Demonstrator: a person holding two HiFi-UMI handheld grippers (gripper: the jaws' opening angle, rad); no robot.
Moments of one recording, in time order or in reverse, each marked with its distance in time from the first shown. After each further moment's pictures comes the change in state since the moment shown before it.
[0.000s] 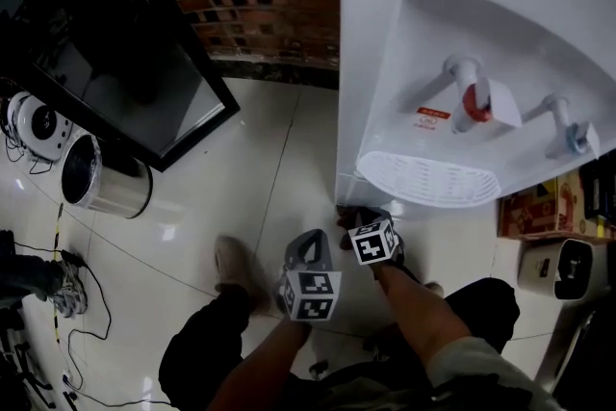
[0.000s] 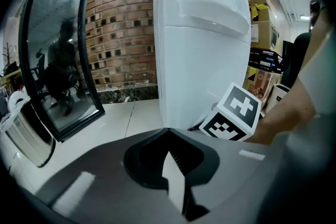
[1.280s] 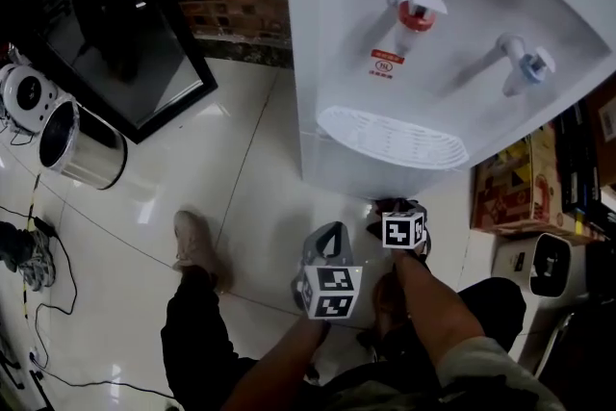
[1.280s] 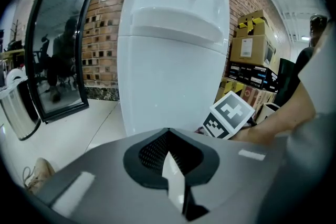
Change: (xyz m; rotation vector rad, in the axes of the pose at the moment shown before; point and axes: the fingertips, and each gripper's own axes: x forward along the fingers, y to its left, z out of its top) left arm -0.009 -0.127 0.015 -0.130 -0.102 -0.070; right arm -0.075 -0.164 -0.089 0.122 0.083 -0.342
